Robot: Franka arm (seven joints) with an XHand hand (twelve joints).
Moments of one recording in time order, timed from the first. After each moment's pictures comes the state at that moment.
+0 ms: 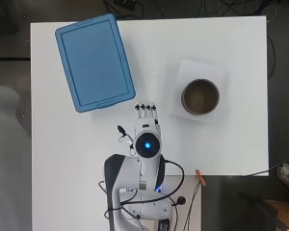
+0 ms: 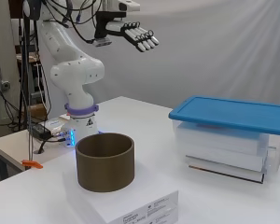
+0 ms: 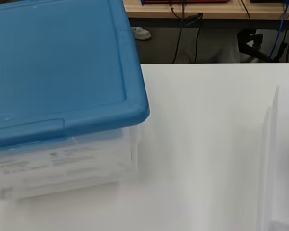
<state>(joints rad) -0.03 -0.83 -0.05 -2.40 -0.02 1.53 -0.96</state>
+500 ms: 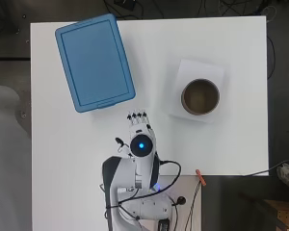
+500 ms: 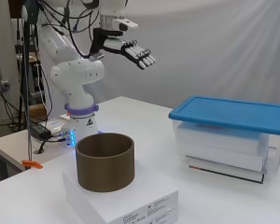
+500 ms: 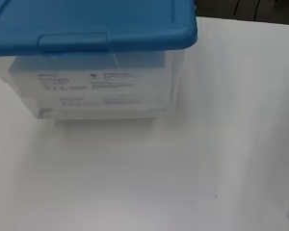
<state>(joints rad) -0.02 -0.94 -0.04 -2.59 -0.05 1.56 -1.15</state>
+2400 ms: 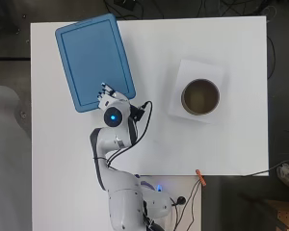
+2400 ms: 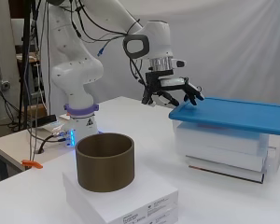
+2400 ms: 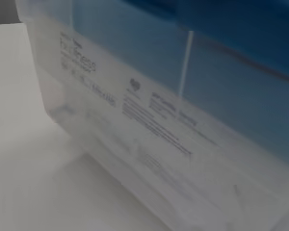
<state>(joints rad) 0.09 -0.35 0.13 -2.65 -0.08 2.48 -1.55</state>
